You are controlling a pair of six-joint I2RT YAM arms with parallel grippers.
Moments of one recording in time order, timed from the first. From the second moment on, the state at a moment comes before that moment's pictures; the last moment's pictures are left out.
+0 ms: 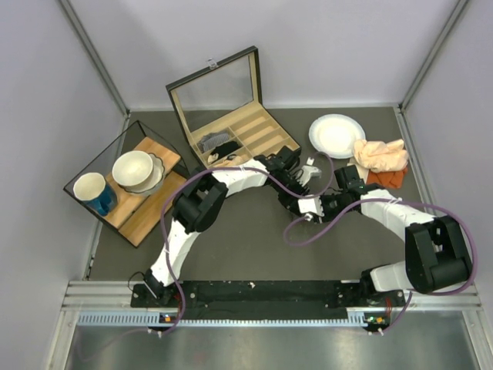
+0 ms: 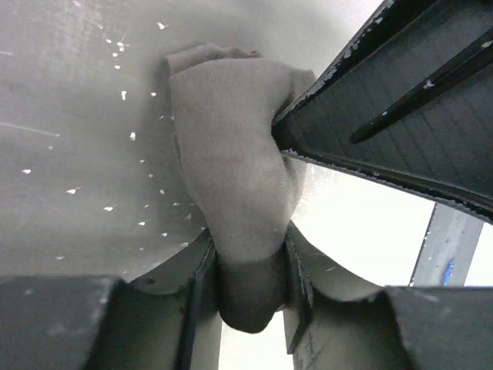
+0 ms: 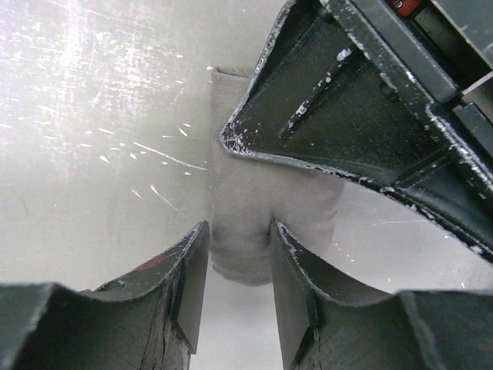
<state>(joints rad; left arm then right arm) -0.80 2.27 1.72 -0.54 0.71 0.09 0.28 1.37 0.70 -0.52 -0.60 -1.46</state>
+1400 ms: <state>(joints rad) -0.50 2.07 1.94 -0.59 0.39 0.09 0.16 1.05 0.85 -0.77 -0.73 -0.96</state>
